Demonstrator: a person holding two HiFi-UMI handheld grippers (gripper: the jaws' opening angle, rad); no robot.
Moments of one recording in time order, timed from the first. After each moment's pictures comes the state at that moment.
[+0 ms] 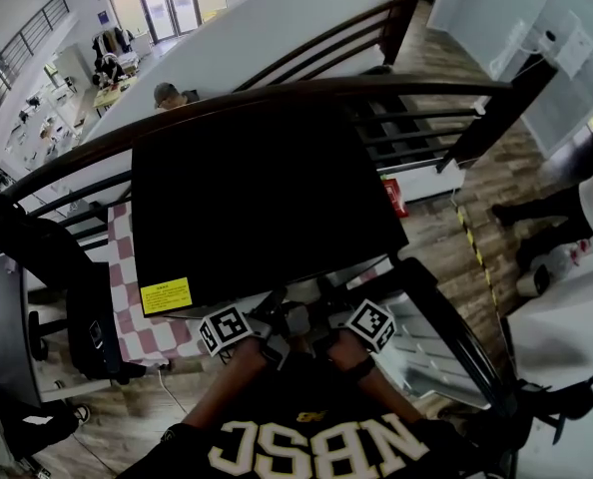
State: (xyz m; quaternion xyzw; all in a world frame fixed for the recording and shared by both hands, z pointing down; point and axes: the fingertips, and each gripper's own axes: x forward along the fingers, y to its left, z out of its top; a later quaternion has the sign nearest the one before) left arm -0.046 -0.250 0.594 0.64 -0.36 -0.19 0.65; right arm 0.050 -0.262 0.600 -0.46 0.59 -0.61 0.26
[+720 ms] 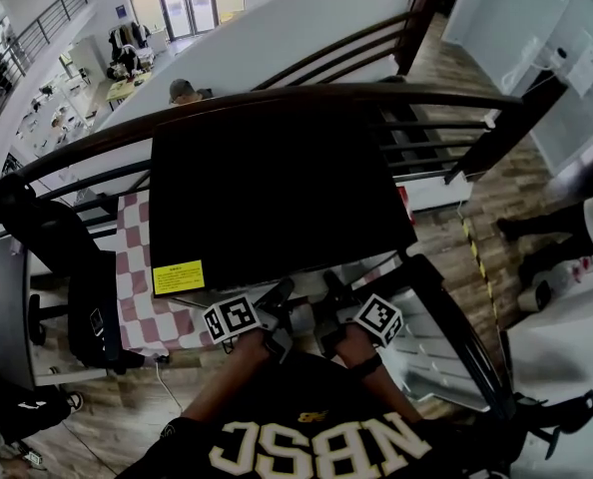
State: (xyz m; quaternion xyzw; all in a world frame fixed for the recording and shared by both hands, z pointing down) left arm -0.048 -0.250 0.588 0.68 -0.36 -0.15 0.62; right arm 0.046 -0.263 0.595 -0.44 0.62 -0.60 0.24
